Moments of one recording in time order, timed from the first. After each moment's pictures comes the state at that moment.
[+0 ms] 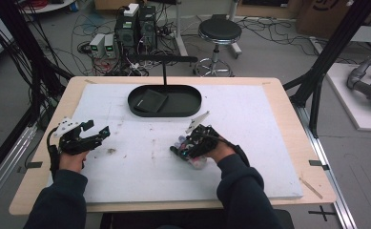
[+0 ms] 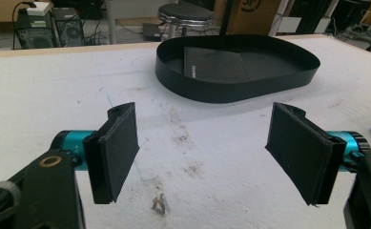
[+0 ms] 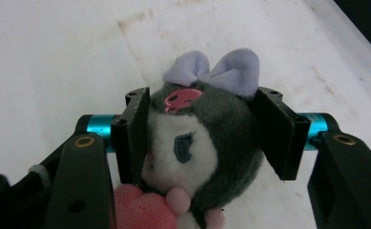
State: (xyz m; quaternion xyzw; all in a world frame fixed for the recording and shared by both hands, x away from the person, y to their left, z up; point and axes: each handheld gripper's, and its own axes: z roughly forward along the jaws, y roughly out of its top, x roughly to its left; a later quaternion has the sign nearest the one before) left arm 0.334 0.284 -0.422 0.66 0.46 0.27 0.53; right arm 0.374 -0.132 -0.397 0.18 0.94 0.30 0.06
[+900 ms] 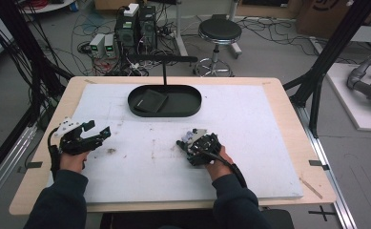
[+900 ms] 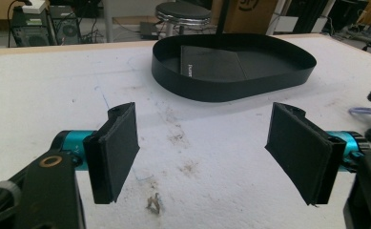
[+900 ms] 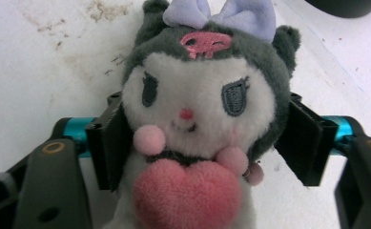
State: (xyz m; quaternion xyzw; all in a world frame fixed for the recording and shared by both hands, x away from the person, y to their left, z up) left arm 0.333 0.283 -0.422 0.66 0.46 0.26 0.53; right arm 0.340 -0.129 -0.427 0.29 0.90 0.22 0.24
